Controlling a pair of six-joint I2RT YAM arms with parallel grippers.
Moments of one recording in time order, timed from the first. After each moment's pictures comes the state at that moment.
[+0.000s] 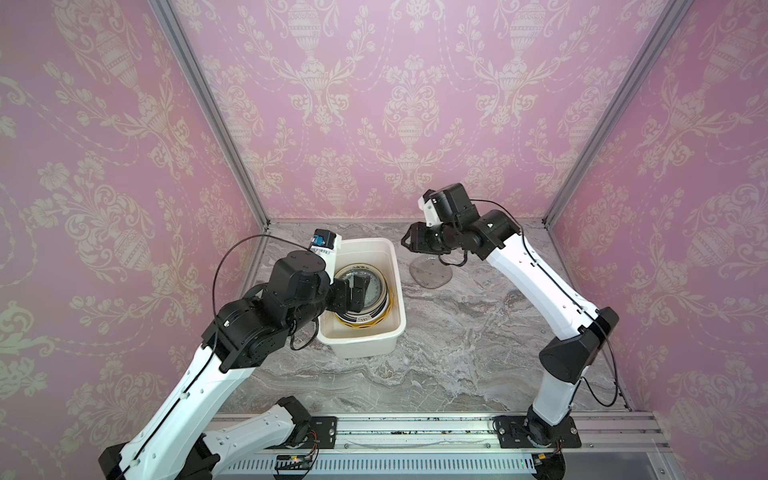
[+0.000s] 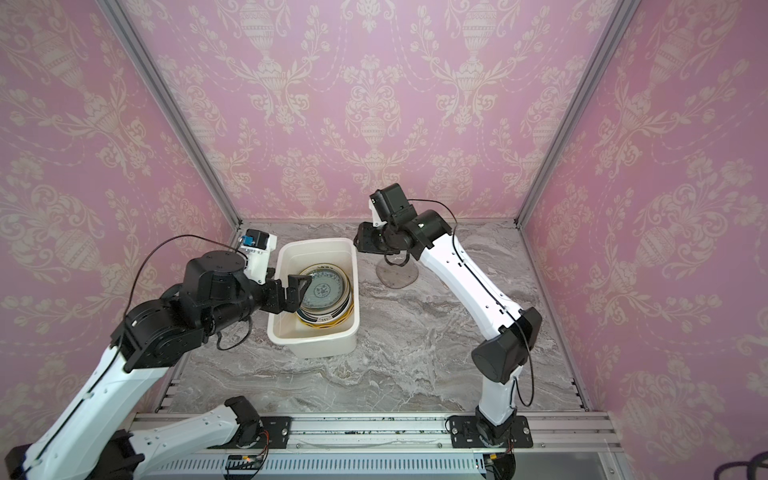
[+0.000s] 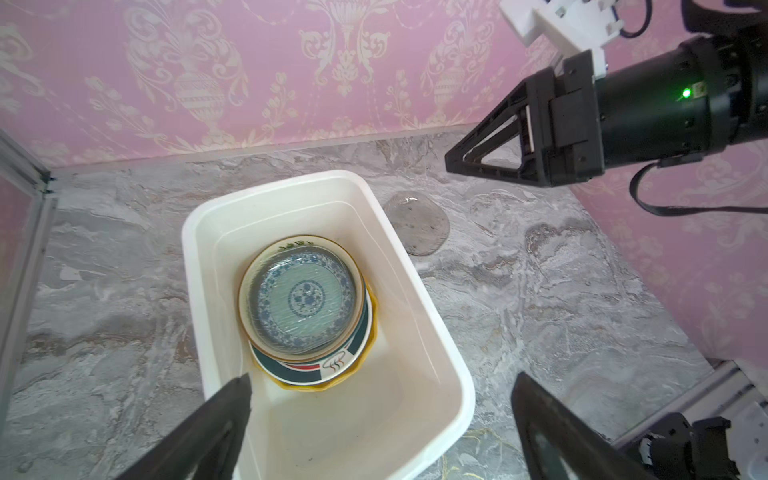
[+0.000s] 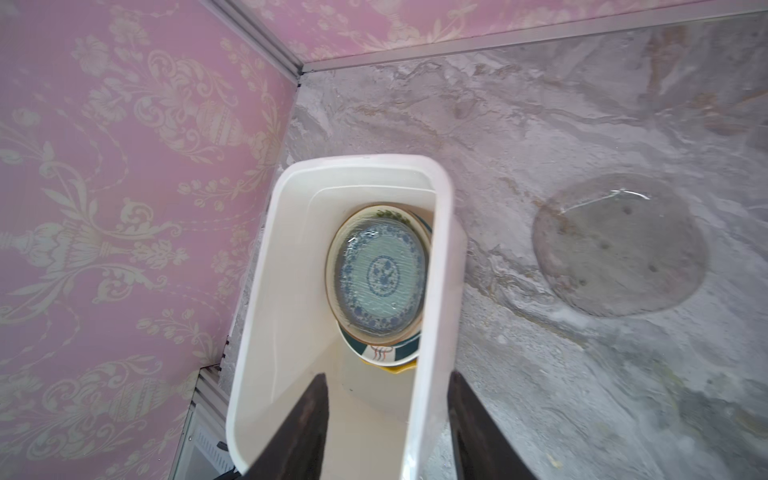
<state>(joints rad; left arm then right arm) -0.70 1.03 1.48 -1.03 -0.16 -0.40 0.57 1.77 2.00 -0.99 -0.13 0.58</state>
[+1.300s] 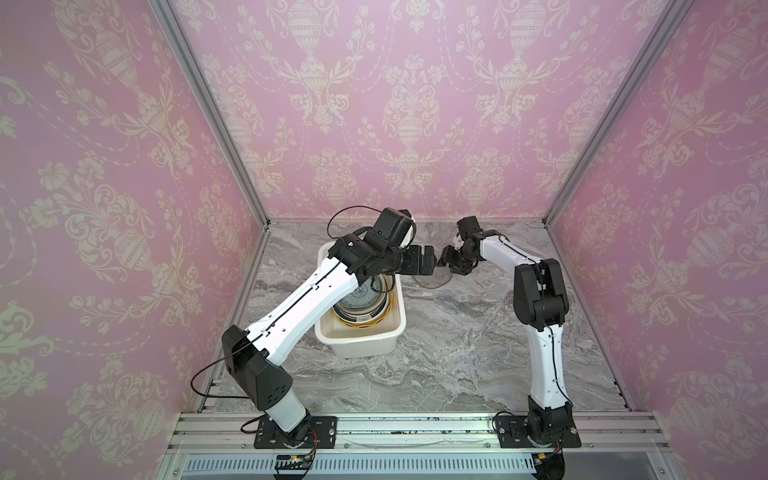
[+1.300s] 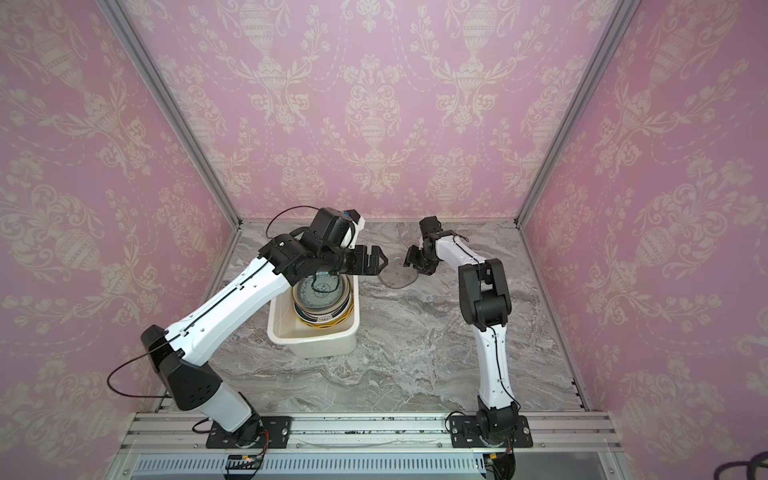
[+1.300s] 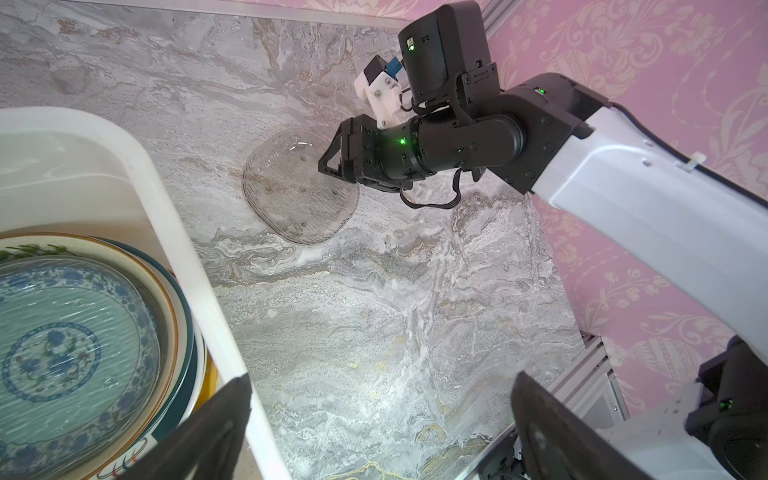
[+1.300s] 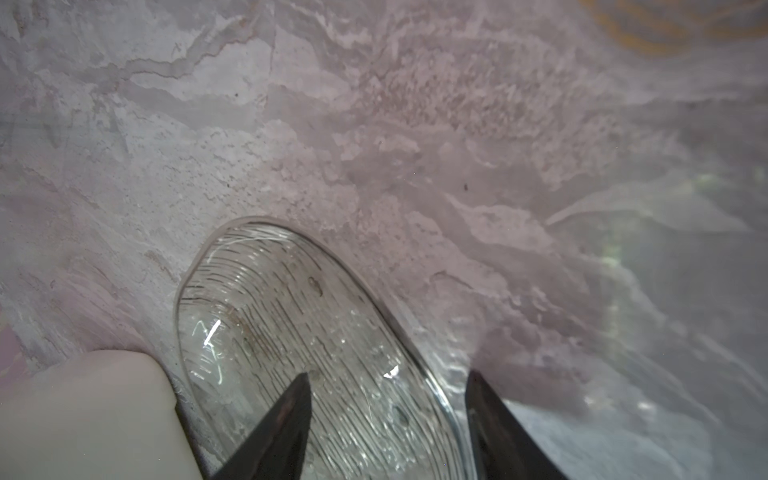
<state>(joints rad) -0.70 1.64 1.76 -0.89 0.11 -0.56 0.20 2.28 1.82 -0.69 -0.30 0.54</state>
